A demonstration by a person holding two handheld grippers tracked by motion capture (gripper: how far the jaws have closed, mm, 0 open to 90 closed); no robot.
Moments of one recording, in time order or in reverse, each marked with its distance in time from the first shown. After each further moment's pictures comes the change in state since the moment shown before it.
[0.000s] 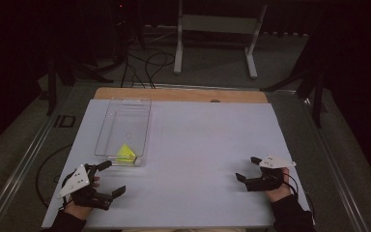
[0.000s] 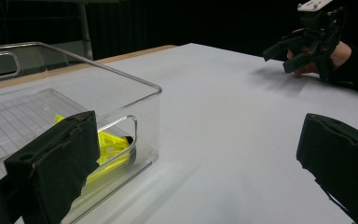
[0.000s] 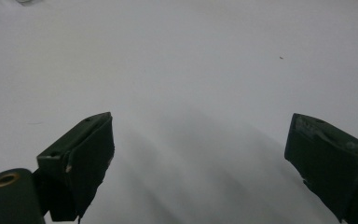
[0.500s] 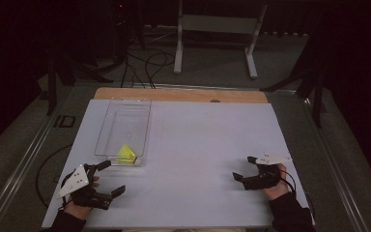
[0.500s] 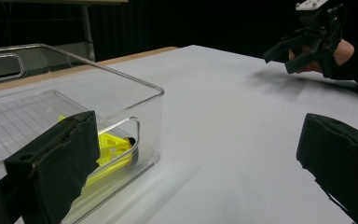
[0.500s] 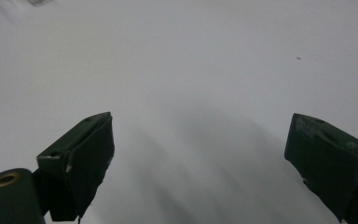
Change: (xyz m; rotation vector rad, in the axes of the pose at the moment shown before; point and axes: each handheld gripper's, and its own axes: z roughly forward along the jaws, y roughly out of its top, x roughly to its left) left arm 0.000 0.000 -0.001 -0.006 0.007 -0.001; right arm 0.004 0.010 0.003 0.047 0.031 0.016
